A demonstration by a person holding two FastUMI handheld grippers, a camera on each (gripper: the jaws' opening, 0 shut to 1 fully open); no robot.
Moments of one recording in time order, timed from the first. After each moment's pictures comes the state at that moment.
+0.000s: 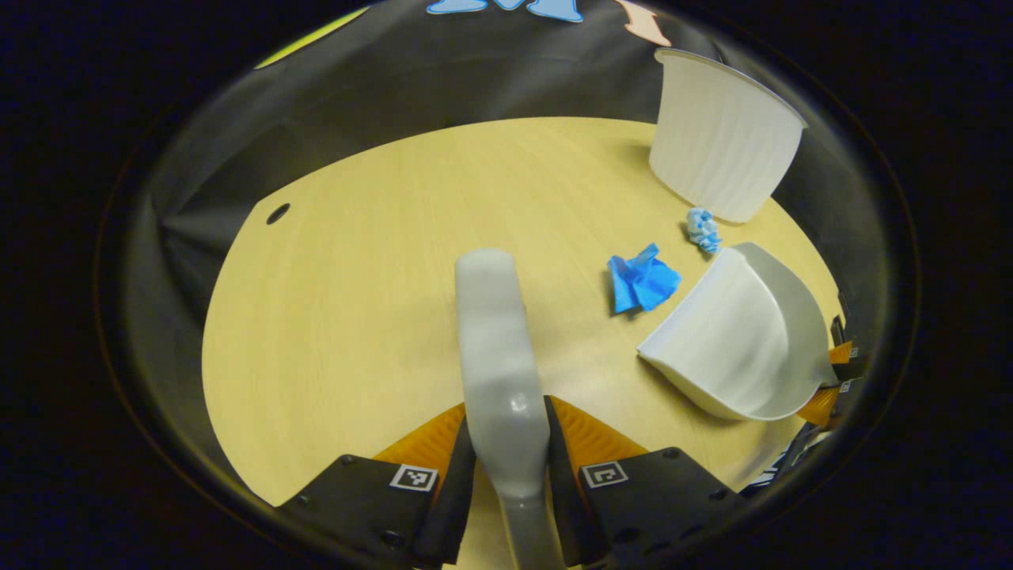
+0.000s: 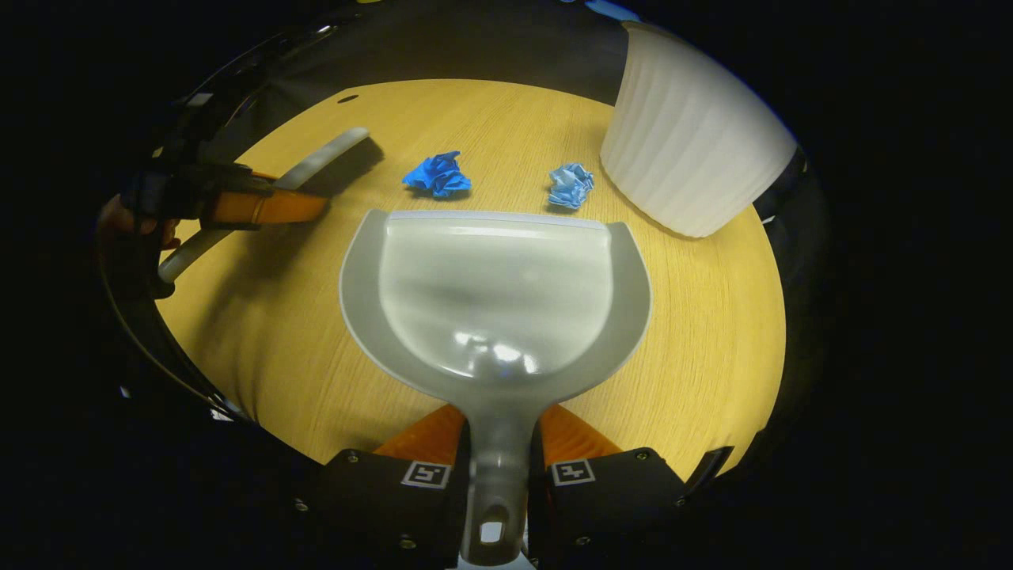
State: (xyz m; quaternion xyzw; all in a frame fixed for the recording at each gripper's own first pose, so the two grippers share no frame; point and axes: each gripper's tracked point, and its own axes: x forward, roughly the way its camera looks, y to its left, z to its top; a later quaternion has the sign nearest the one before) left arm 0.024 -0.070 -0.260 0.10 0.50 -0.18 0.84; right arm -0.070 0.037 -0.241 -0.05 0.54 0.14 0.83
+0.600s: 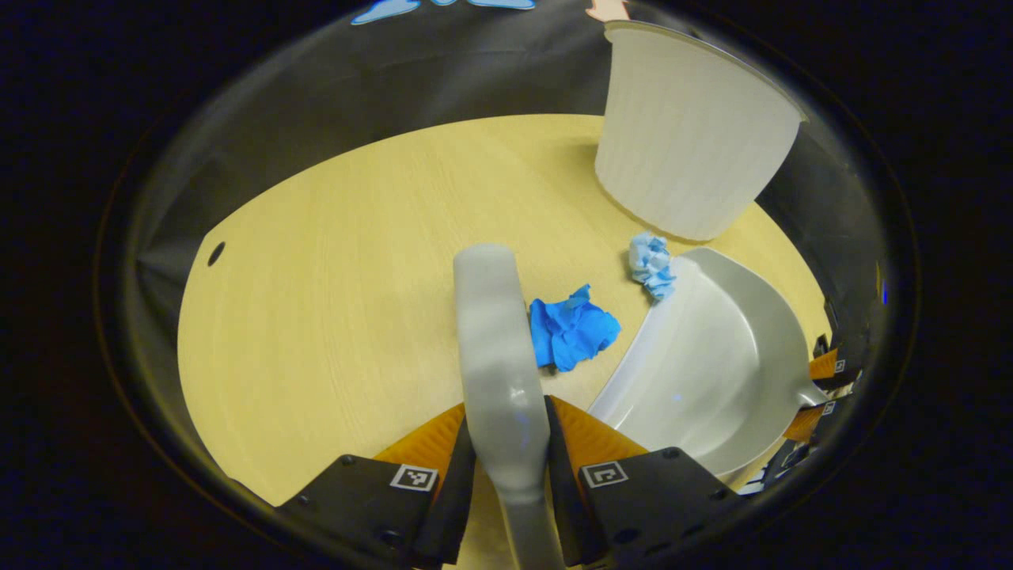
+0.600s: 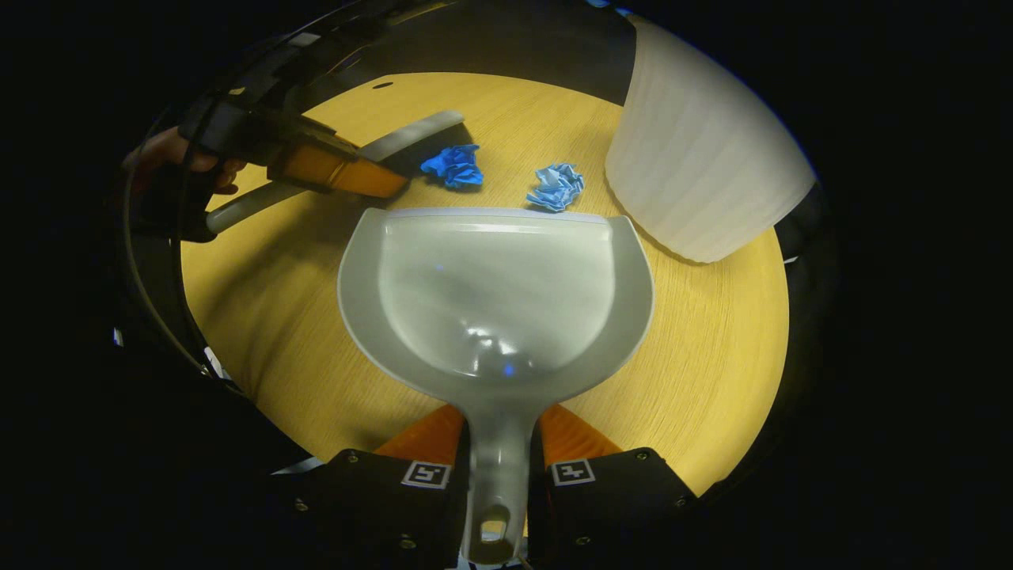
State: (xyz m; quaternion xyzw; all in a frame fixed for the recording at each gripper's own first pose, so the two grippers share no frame) left arm 0.054 -0.171 -0.263 0.11 0.51 -0.25 0.82; right arm -0.050 -0.013 -0.248 -0.09 0.53 0.22 0.82
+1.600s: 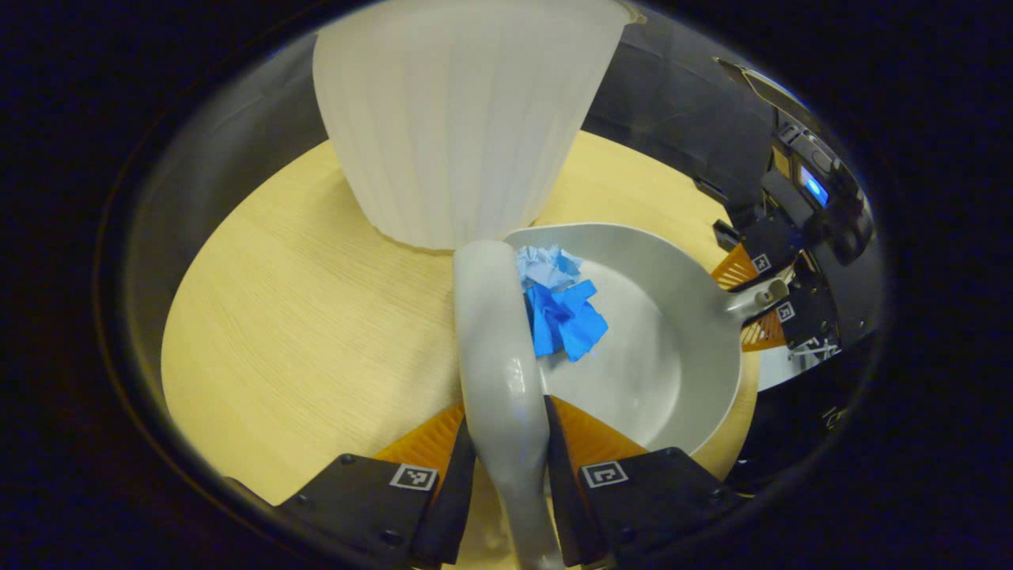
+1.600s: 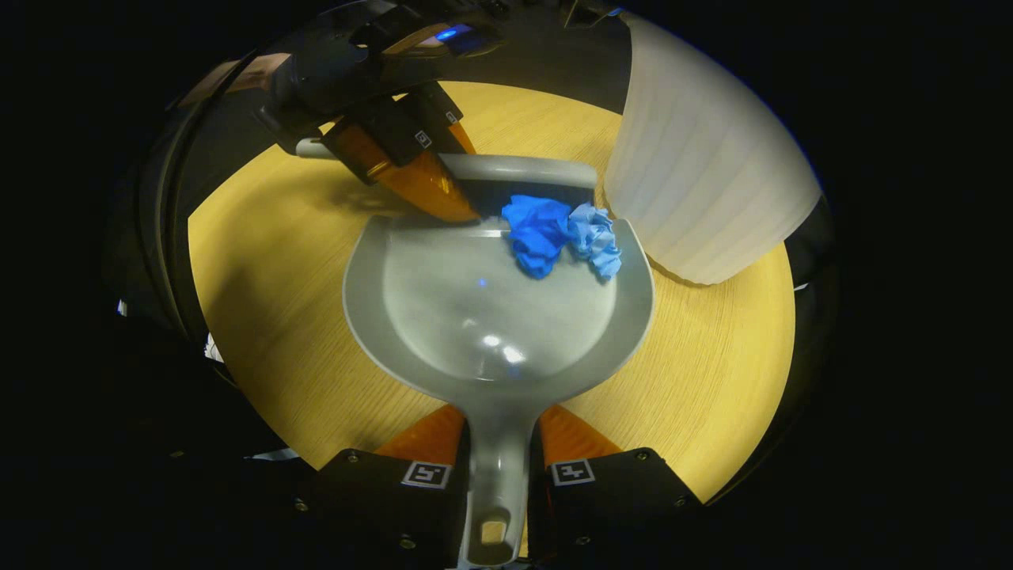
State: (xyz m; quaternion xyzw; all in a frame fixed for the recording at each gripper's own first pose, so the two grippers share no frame) left arm 0.048 -0.241 -0.230 0.22 0.48 -0.55 0.65; right arm -0.035 -0.026 -0.252 -0.09 0.49 0.25 0.83
